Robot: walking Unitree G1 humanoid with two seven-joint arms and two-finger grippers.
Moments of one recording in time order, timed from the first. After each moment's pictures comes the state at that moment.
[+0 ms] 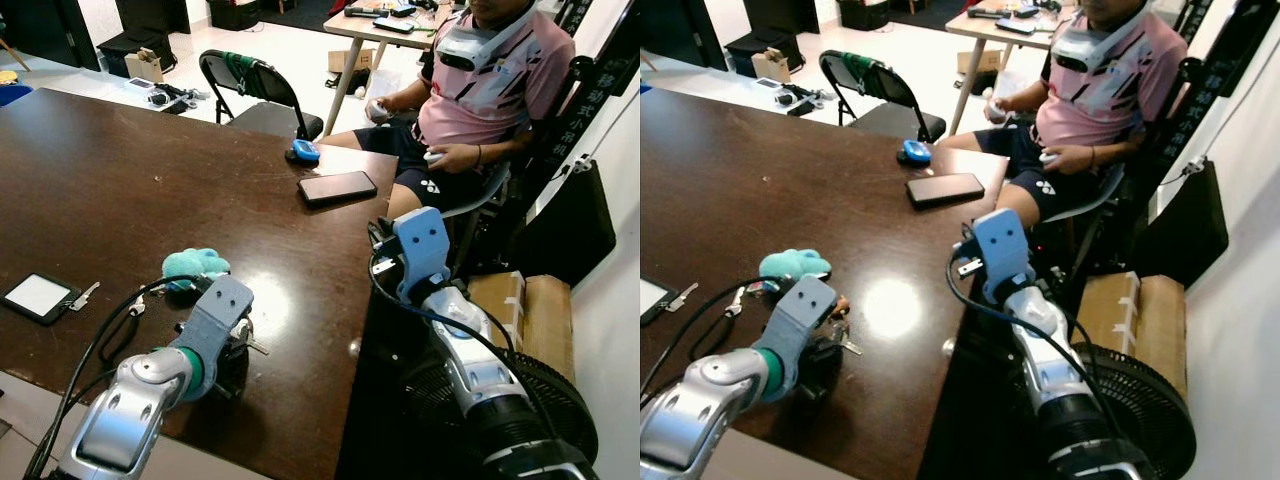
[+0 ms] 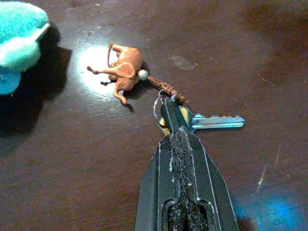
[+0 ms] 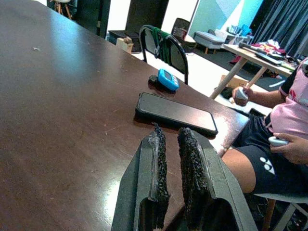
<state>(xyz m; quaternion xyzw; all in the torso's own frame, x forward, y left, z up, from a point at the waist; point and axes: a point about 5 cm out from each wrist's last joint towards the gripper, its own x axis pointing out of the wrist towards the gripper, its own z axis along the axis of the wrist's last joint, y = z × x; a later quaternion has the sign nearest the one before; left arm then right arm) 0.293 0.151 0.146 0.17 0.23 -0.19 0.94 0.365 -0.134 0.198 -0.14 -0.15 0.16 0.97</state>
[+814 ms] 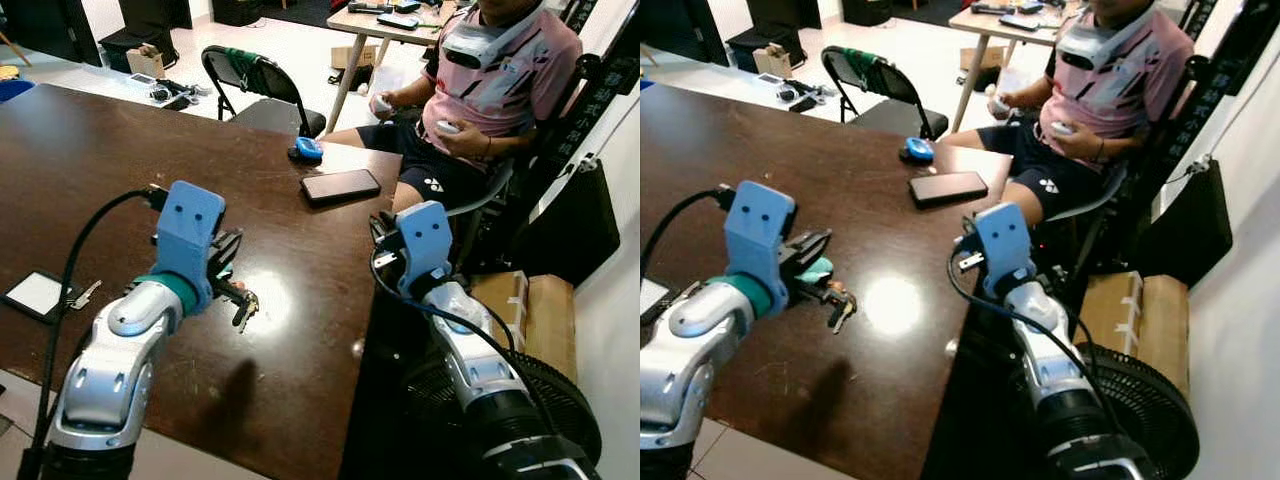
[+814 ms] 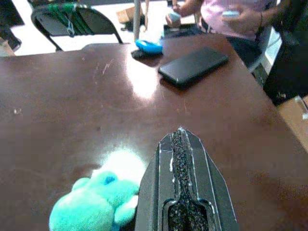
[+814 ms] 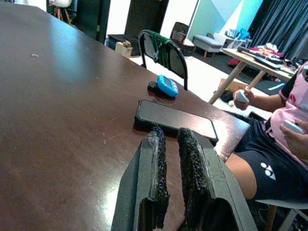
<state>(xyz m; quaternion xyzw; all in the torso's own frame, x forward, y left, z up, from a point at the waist) 0.310 0.147 0.239 0.07 -0.05 -0.13 0.99 0.366 -0.134 0.207 -0.14 -0.17 0.15 0.96</state>
